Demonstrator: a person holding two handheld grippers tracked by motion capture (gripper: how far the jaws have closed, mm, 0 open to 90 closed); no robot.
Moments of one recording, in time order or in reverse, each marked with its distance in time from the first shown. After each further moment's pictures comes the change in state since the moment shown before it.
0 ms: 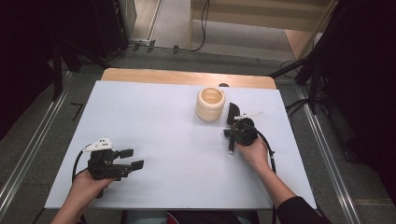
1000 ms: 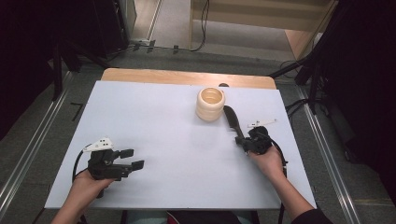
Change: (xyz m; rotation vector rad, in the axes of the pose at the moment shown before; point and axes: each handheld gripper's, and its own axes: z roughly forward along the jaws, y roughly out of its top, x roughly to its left) left arm 0.000 0.000 0.000 0.001 -0.002 0.006; right arm -0.015 -0.033 -0.033 0.010 -0.009 -0.018
